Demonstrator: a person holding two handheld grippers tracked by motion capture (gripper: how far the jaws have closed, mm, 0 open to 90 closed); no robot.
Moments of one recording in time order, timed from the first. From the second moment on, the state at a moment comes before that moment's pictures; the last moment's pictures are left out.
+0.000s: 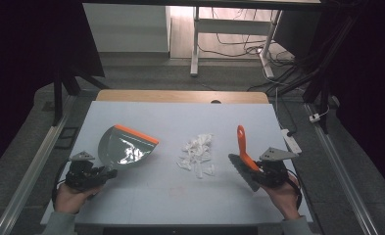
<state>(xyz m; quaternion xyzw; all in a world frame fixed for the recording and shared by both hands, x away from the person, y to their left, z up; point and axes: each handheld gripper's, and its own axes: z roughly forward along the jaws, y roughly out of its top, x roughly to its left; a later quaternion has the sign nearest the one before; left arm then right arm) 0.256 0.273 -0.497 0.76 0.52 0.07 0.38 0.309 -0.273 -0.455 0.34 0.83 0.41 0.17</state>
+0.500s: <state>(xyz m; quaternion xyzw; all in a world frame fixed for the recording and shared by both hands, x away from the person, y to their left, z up) 0.257 0.272 -0.487 0.77 0.50 0.07 0.40 0.318 -0.272 -0.449 0.34 0.83 0.42 0.17</state>
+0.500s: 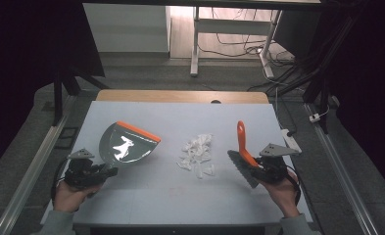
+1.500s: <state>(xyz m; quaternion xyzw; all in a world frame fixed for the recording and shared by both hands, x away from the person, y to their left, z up) 0.251 0.246 -0.482 0.82 0.41 0.04 0.40 0.330 -0.278 -0.436 0.35 0.81 0.44 0.17</state>
